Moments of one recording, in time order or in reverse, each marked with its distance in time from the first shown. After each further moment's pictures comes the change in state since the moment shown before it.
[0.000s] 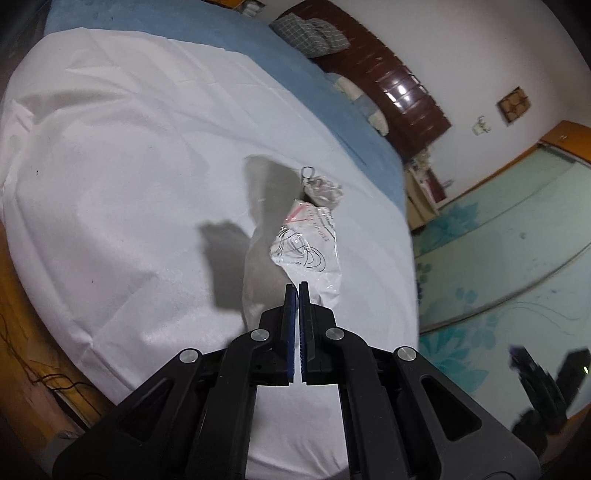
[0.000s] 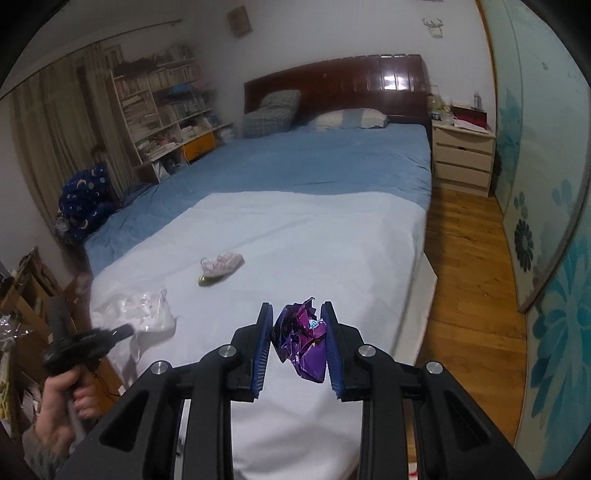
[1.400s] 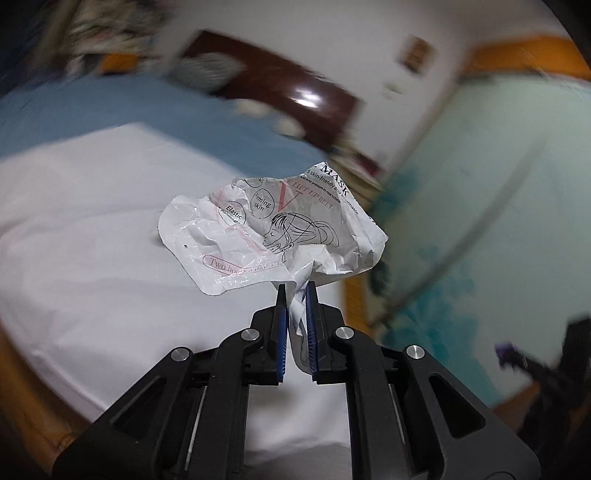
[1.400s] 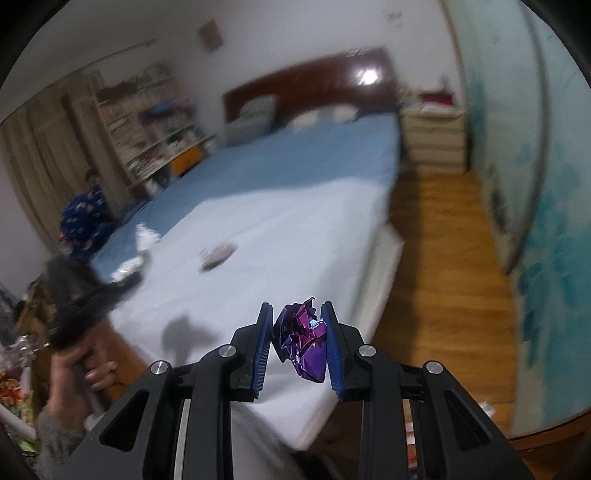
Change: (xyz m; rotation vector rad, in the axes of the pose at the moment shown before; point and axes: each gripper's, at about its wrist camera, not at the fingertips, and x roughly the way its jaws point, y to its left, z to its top) left arm -0.095 -0.164 -0.080 0.440 -0.065 -0.171; right arm -0.159 -0.064 -0.054 0.091 -0.053 -0.079
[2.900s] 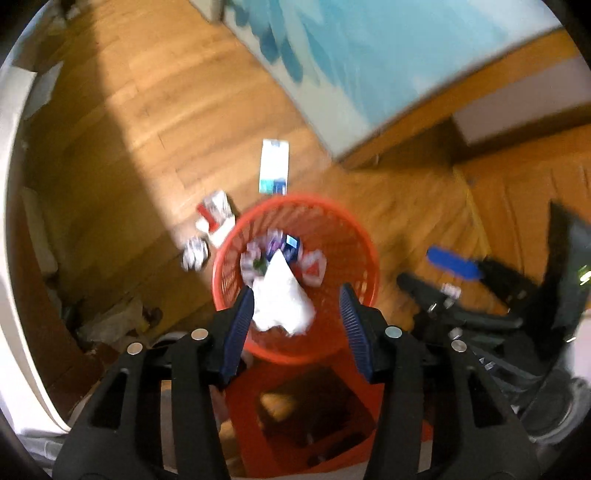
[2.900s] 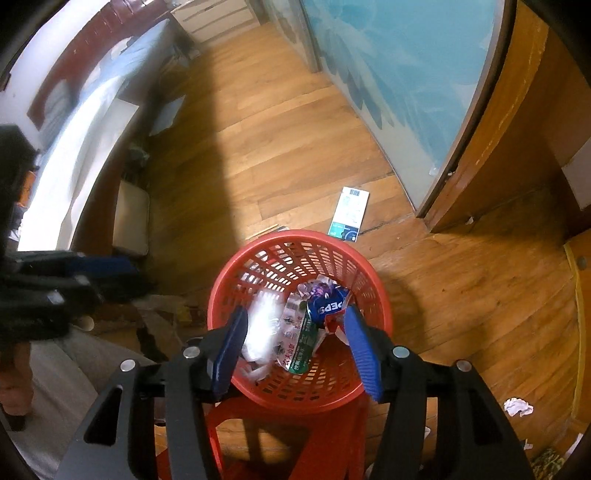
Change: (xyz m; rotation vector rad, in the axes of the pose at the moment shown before) left arm 0.239 -0.316 -0.305 0.607 1.101 -0.134; right arm -0.001 -0.257 -0.302 0.566 0.460 -0.342
